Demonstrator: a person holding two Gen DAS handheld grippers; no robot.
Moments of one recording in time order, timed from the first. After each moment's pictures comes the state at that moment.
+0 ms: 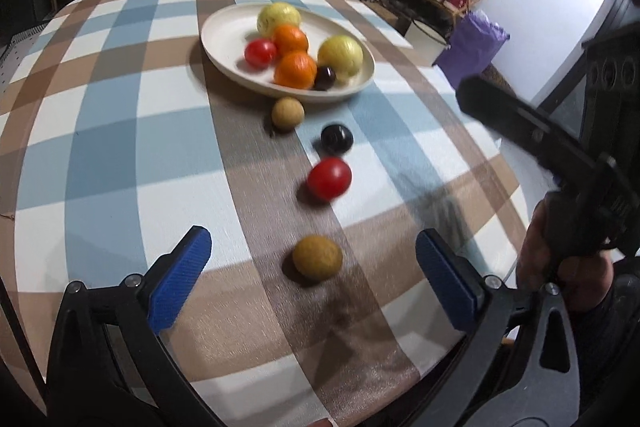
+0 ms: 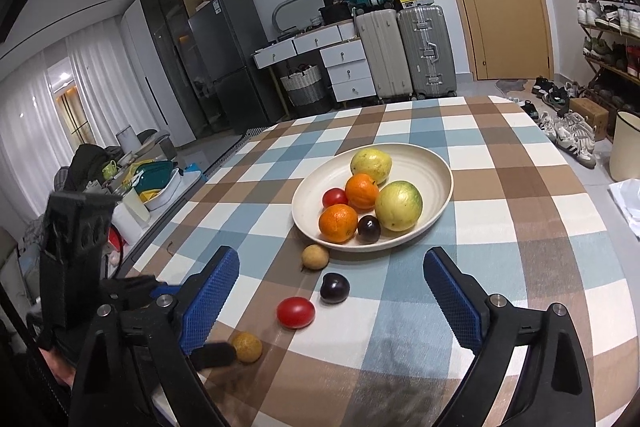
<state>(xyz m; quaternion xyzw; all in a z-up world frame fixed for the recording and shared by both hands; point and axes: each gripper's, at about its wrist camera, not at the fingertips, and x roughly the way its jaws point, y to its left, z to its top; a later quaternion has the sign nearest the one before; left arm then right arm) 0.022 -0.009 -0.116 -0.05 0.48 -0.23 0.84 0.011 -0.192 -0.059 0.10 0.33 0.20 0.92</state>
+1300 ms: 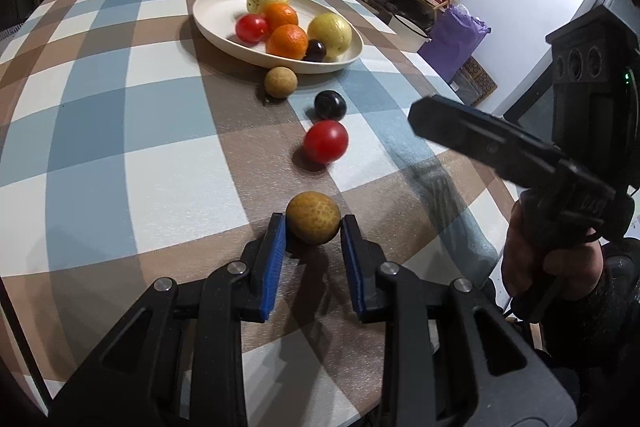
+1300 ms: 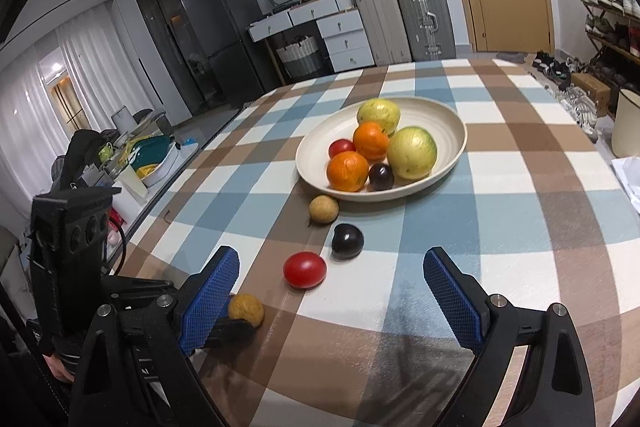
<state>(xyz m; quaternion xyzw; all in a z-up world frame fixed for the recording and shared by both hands) 0.008 0.008 -0.134 -0.06 0.48 -0.27 0.83 0.006 -0.172 -0.086 0.10 0.39 0.20 0.89</state>
